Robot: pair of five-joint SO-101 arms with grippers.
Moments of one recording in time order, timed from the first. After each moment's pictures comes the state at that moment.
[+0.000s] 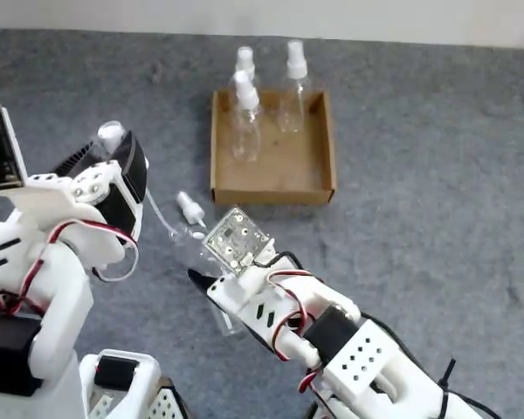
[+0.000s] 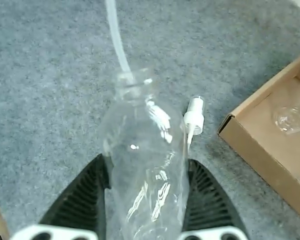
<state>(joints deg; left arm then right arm) 1.1 -56.5 10.7 74.9 21.3 -51.1 -60.5 65.4 34.3 7.4</state>
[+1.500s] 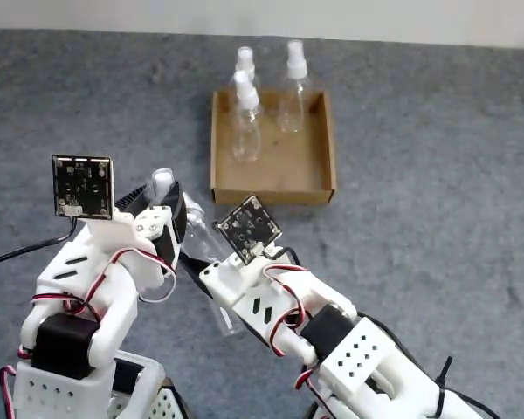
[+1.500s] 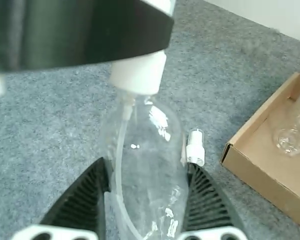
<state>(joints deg) 10.1 -70.8 49.9 61.9 16.3 -50.2 -60.1 65.8 22.6 -0.5</state>
